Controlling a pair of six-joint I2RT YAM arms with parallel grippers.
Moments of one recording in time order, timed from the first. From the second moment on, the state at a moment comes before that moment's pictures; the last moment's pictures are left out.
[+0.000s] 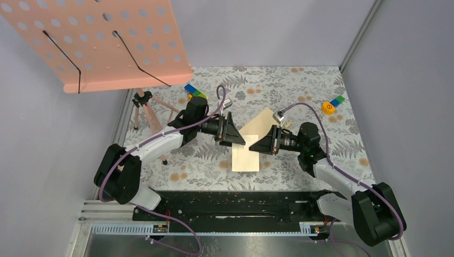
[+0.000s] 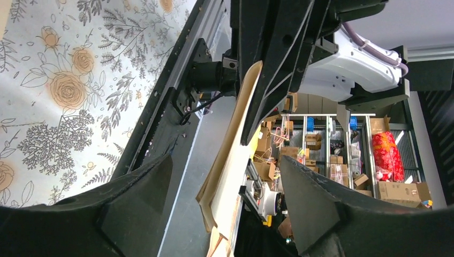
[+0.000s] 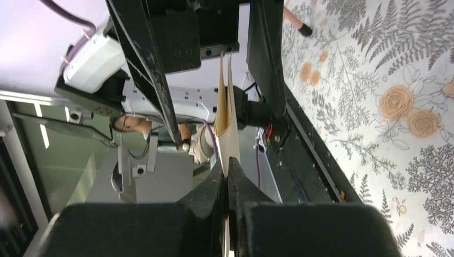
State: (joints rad) left arm -0.57 1.48 0.92 0.08 1.06 -0.87; right arm 0.38 1.10 0.39 0.62 -0.95 1.21
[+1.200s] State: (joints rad) left arm -0.63 1.46 1.03 -0.20 1.13 -0.69; right arm 0.37 1.04 0.65 -0.21 -1.14 0.65
